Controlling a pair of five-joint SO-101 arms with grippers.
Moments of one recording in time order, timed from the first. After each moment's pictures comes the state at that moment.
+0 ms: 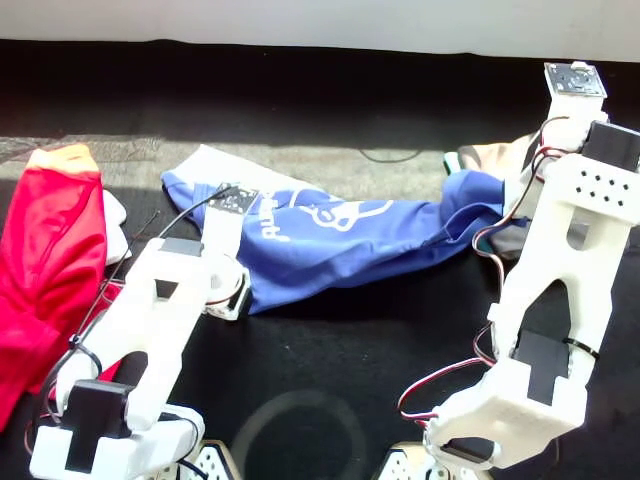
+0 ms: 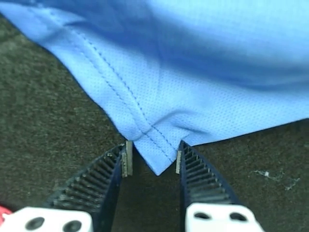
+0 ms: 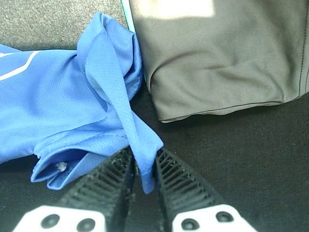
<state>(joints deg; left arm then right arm) 1.9 -12.1 50.6 48.6 -10.6 13.8 6.5 -24.3 98.0 16.2</state>
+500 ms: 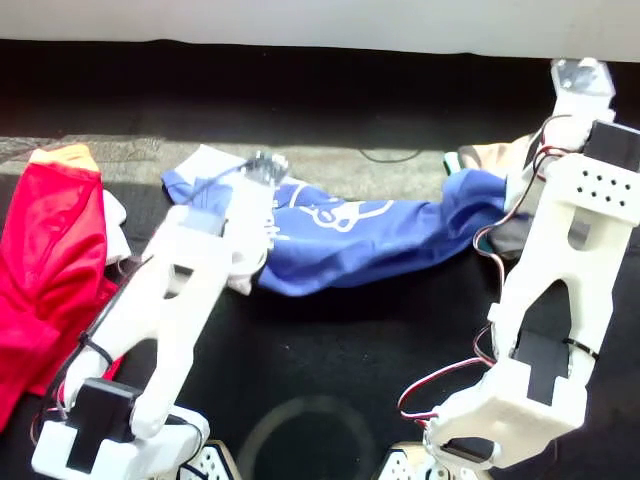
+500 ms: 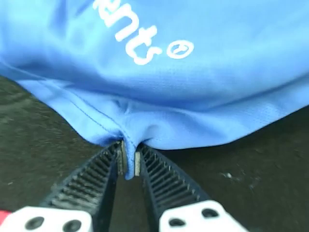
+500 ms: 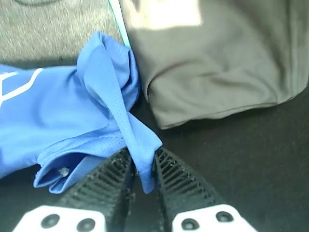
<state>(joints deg) 8.3 -12.4 32.6 61.1 -10.4 13.8 5.5 -27.5 96.6 12.4</state>
